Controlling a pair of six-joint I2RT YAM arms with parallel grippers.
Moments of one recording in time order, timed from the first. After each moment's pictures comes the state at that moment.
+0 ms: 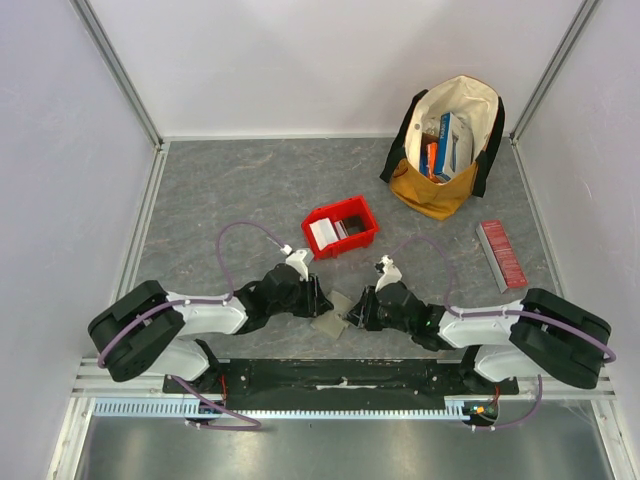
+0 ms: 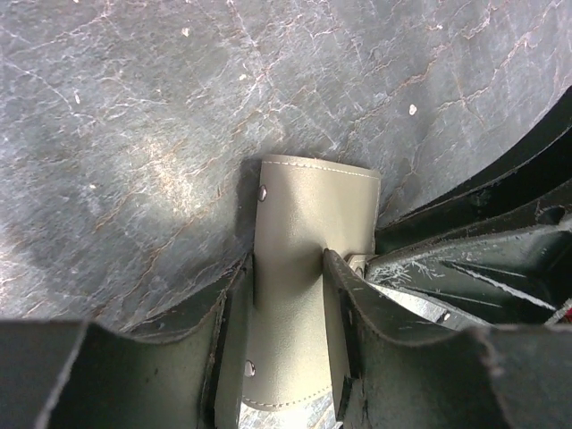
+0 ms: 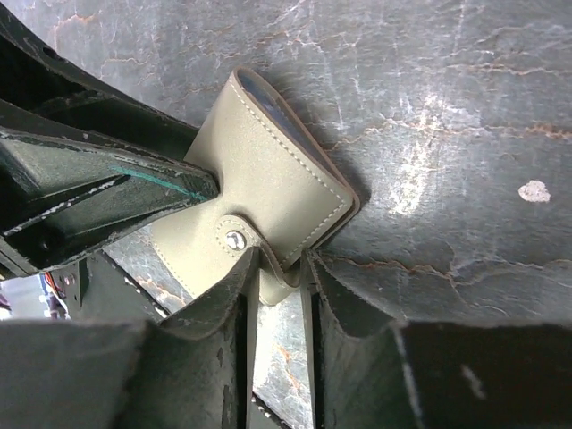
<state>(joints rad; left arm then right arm) -0.88 1.38 0.37 0.36 0.09 -0.75 1.01 1.32 0.27 0.42 0.06 0.97</state>
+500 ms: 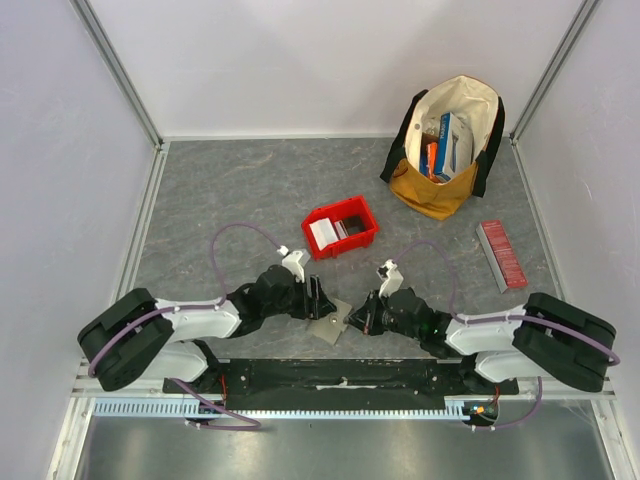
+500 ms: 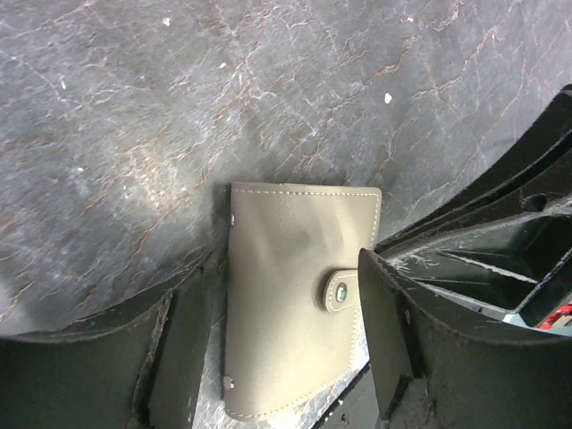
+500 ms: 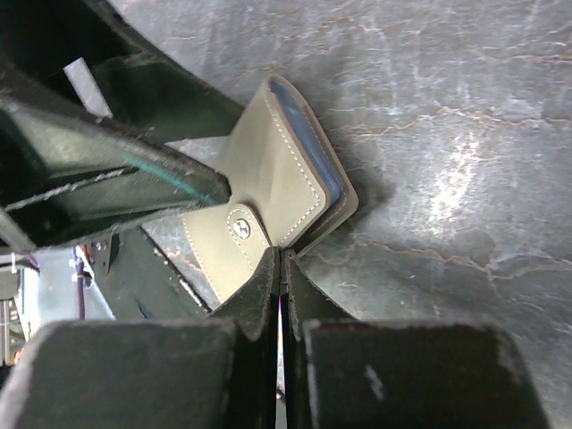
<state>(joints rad) -0.87 1.32 0.33 0.38 0.12 -0.75 1.02 1.30 0.17 0.63 0.02 0.95</state>
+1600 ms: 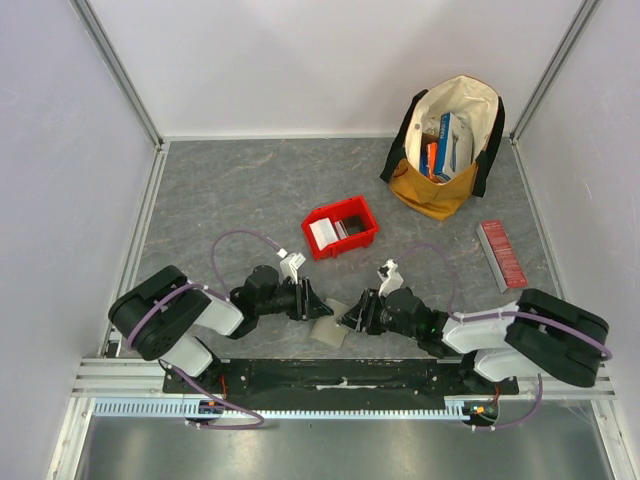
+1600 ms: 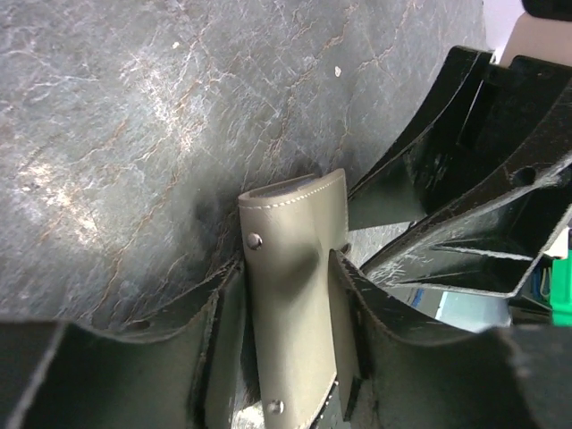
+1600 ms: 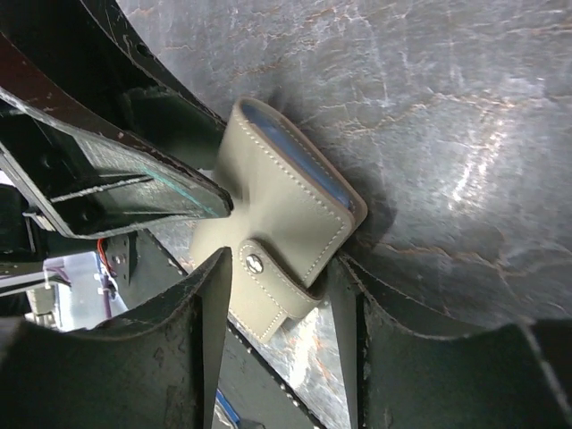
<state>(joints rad) -0.73 1.53 0.21 0.84 0.46 -0.77 1.02 1.30 0.17 0.62 0.03 1.03</state>
